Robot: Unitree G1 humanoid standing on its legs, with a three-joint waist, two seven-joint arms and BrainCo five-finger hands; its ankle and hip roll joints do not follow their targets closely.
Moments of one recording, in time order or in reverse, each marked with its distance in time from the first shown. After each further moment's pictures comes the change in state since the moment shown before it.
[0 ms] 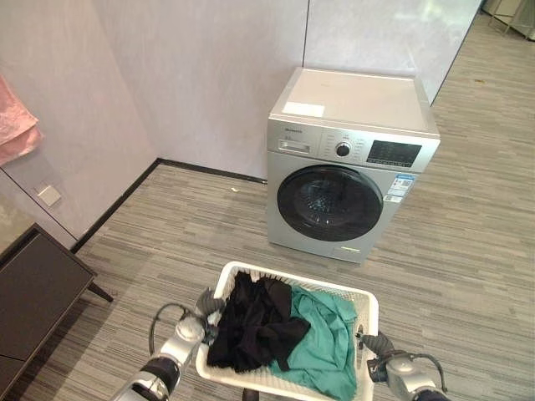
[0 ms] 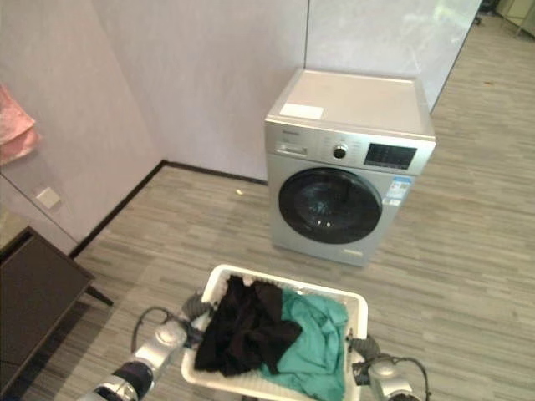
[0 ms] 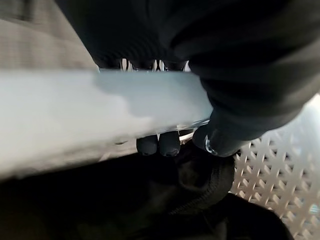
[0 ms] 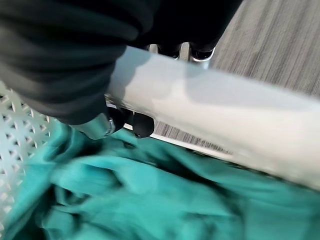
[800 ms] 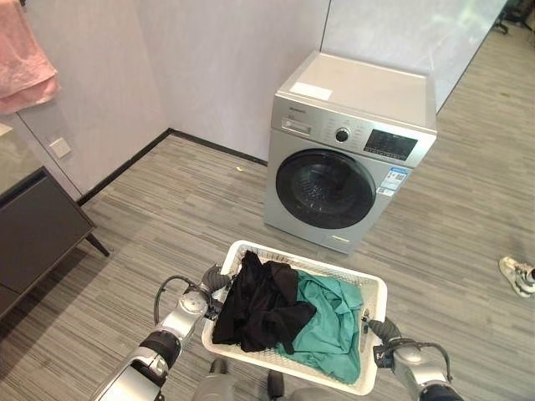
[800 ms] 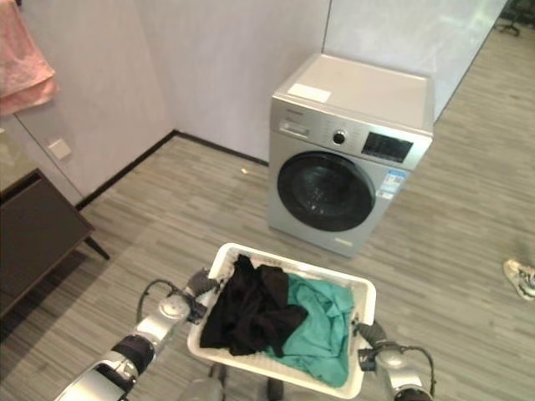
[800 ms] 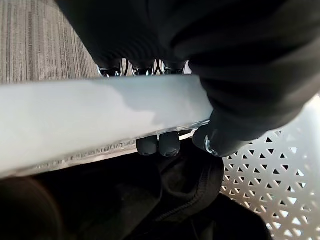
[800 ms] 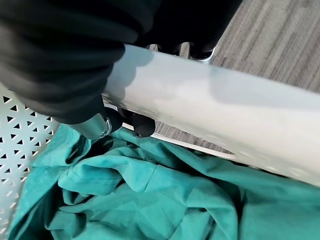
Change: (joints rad) left arm -0.161 0.063 -0.054 -0.139 -0.048 0.070 -0.060; right arm 0.057 -0.036 -0.087 -0.189 0.062 0.023 0.012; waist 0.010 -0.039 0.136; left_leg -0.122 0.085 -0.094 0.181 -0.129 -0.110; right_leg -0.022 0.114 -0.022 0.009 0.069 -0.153
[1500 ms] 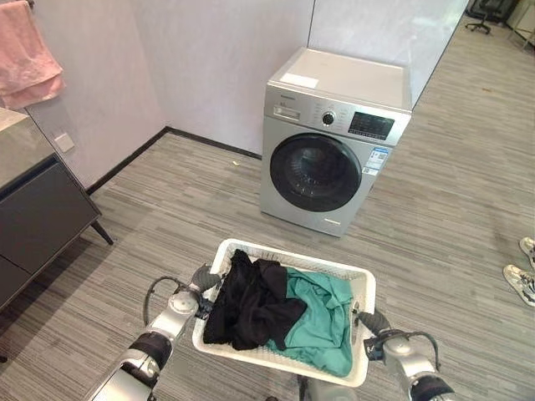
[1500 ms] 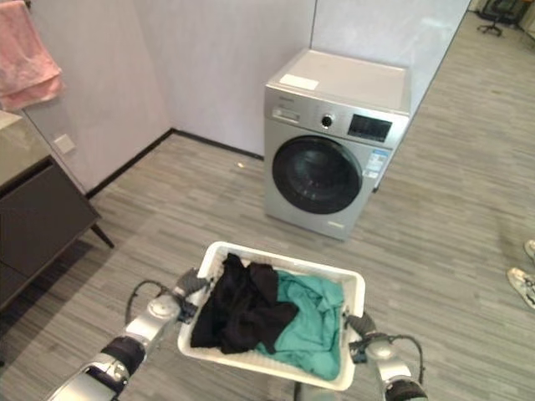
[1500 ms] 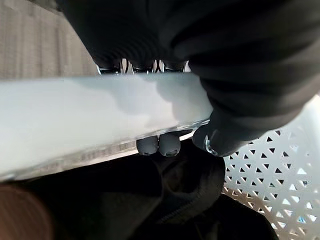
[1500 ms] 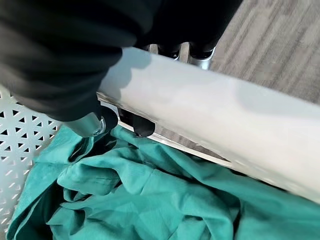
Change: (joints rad) left arm 0.003 0.037 0.021 0.006 -0.001 0.011 -0.008; right arm -0.029 0.019 0.031 -0.025 -0.079 0.027 -0.009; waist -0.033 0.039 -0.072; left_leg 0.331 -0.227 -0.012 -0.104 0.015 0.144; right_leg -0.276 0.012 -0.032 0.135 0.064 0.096
